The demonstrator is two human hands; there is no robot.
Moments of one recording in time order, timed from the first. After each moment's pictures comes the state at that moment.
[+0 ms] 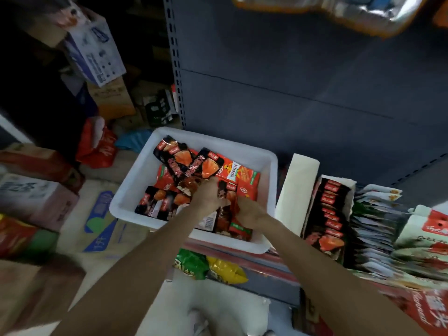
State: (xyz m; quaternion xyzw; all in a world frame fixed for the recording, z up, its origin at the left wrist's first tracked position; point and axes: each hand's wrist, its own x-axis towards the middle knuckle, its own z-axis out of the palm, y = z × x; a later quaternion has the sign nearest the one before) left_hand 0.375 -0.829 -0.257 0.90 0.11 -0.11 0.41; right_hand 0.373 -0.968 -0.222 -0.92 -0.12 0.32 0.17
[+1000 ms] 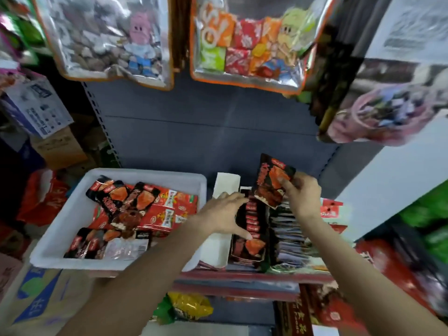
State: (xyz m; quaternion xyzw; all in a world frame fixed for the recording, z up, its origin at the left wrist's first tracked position) left_hand 0.385 -1.012 -0.153 0.95 -0.25 -0.15 0.12; right_hand 0.372 -1.194 -0.090 -0.89 0.08 -0.16 0.42
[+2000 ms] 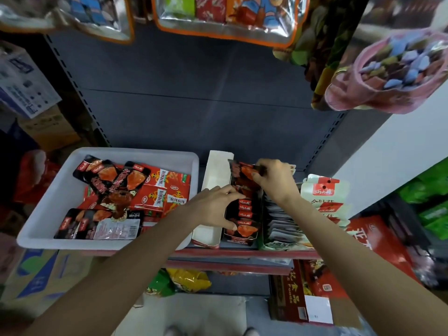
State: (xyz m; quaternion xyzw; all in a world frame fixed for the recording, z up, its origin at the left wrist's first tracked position) left_hand 0.370 -1.012 -0.176 0.93 -0.30 -0.17 0.11; right_hand 0.380 -1.185 -0.114 -0.95 -0.08 -0.05 0.29
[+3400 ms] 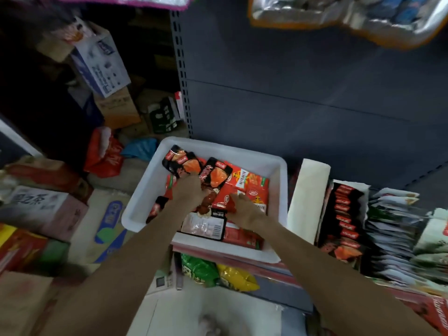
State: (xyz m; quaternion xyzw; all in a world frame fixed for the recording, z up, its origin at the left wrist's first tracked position) left_hand 0.382 -0.770 -0.225 0.96 0.16 -0.08 0.20; right_hand 0.384 -0.937 -0.223 -0.92 -0.16 0.32 0.18
